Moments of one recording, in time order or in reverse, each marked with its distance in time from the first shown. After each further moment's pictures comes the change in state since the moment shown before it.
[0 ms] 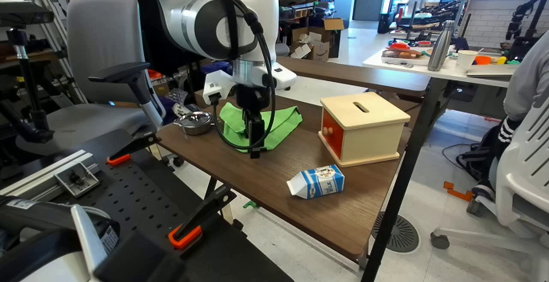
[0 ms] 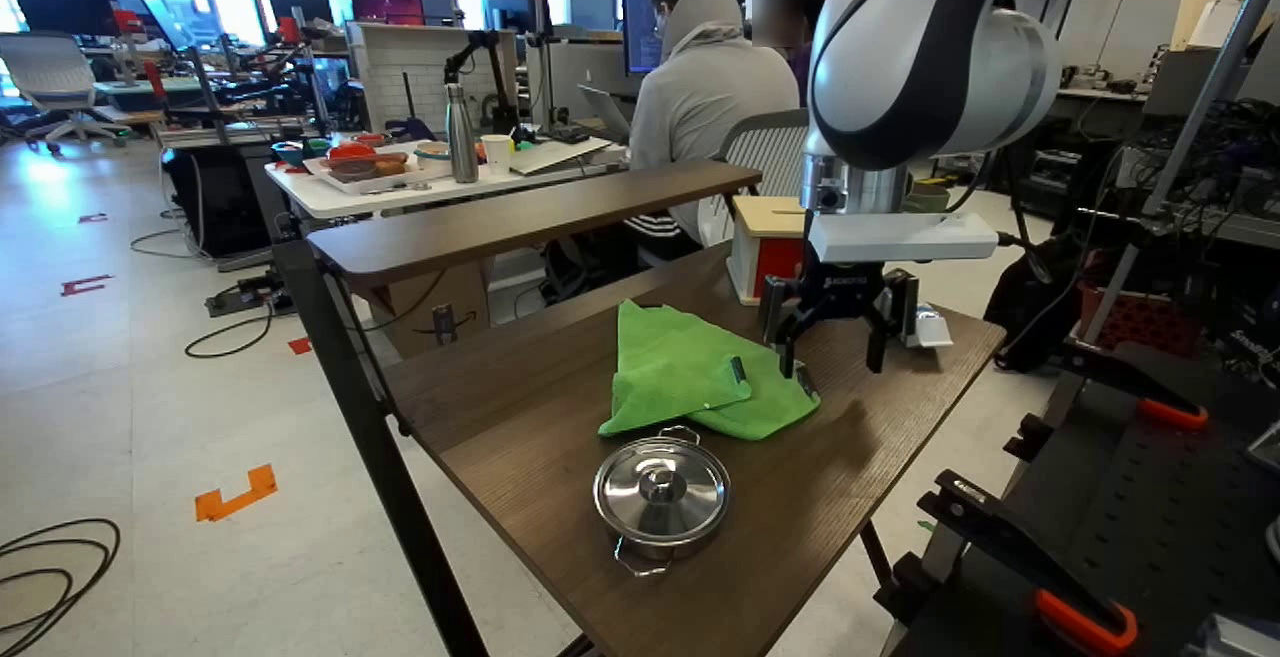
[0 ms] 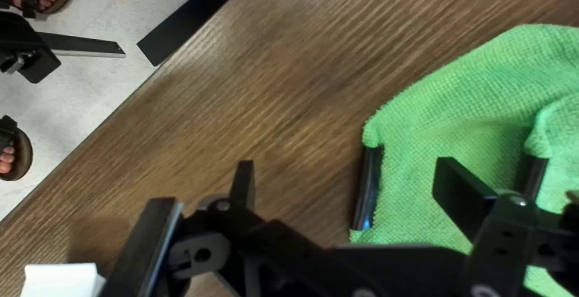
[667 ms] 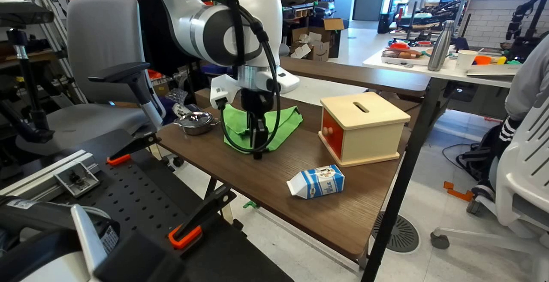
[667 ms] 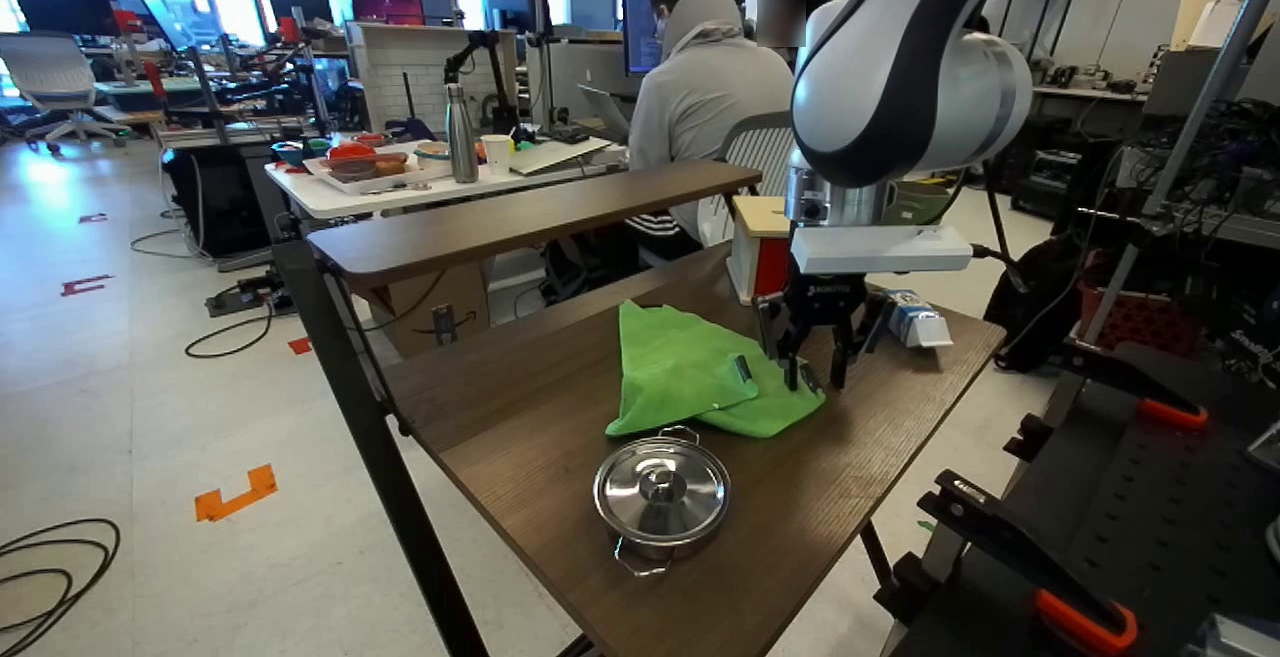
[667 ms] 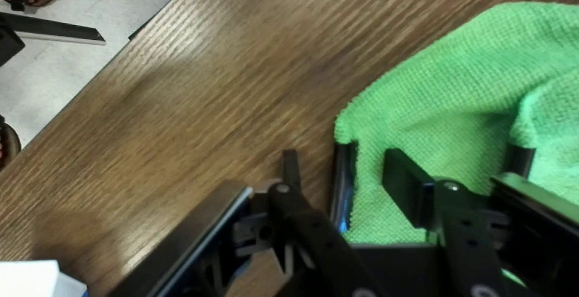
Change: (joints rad) arm 0.005 0.055 -0.001 0.061 0.006 0.002 0.000
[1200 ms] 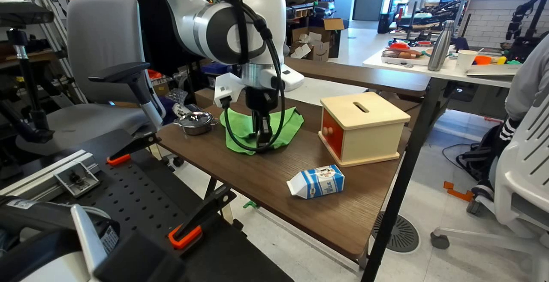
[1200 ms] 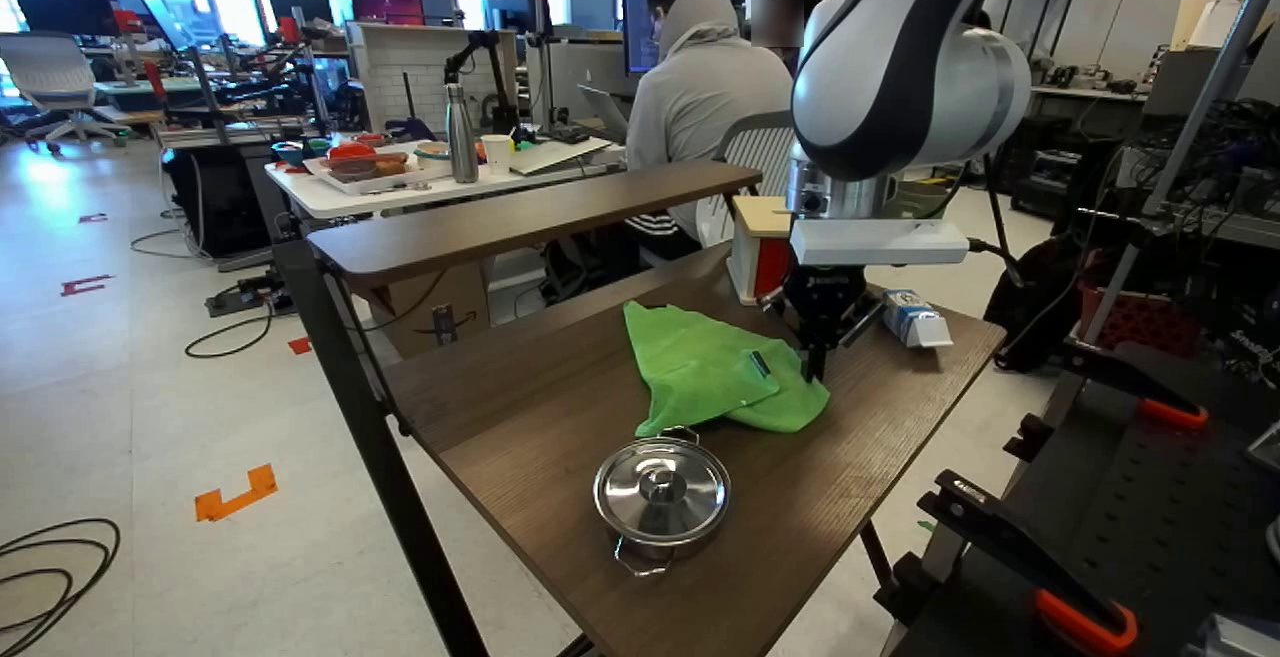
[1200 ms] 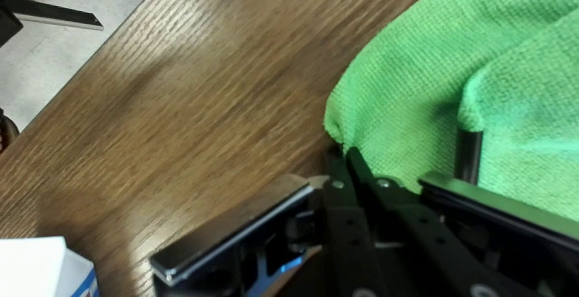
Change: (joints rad) arm -0.001 -0.001 -0.014 0.010 0.006 0.010 0.000
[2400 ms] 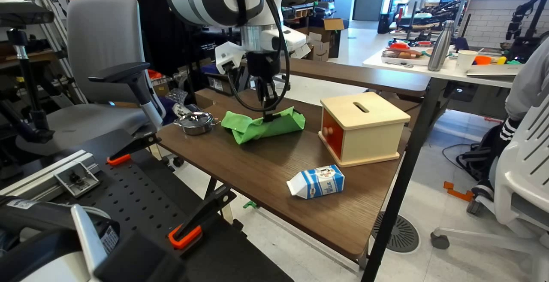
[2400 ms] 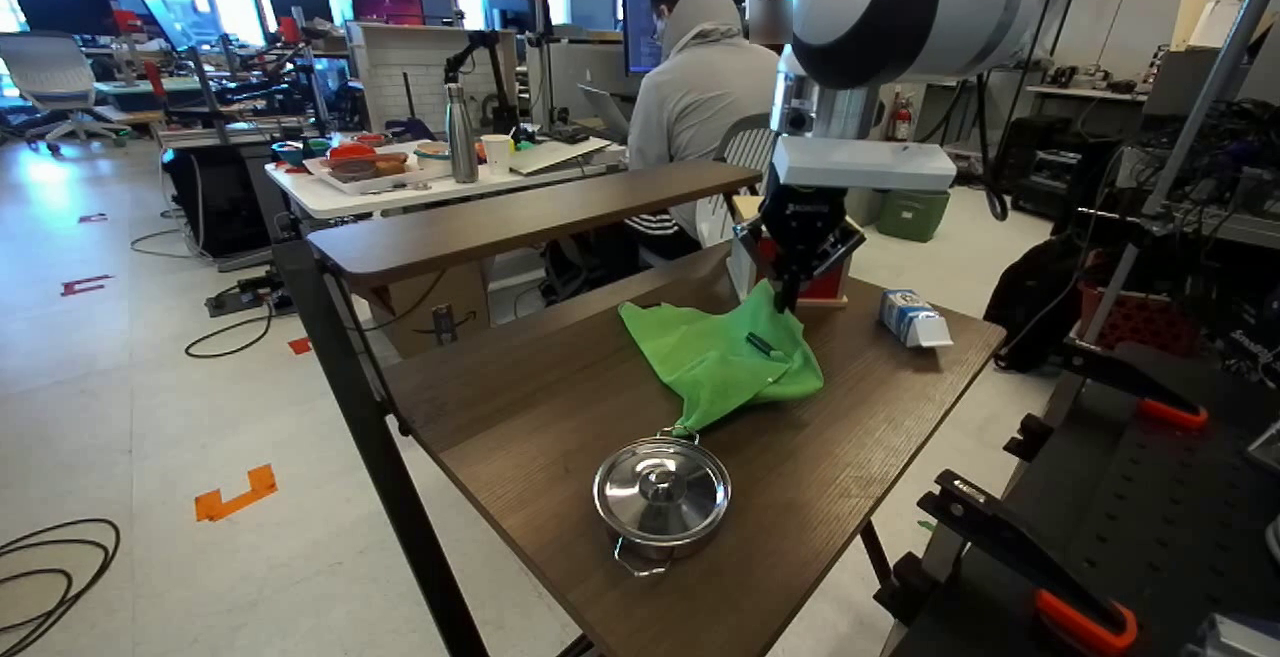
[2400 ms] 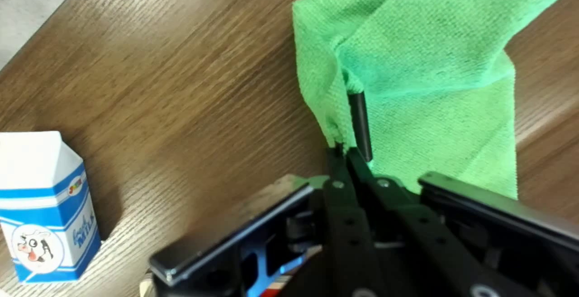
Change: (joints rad) arm 0.072 -0.128 -0.046 -0.015 -0.004 0.001 0.000
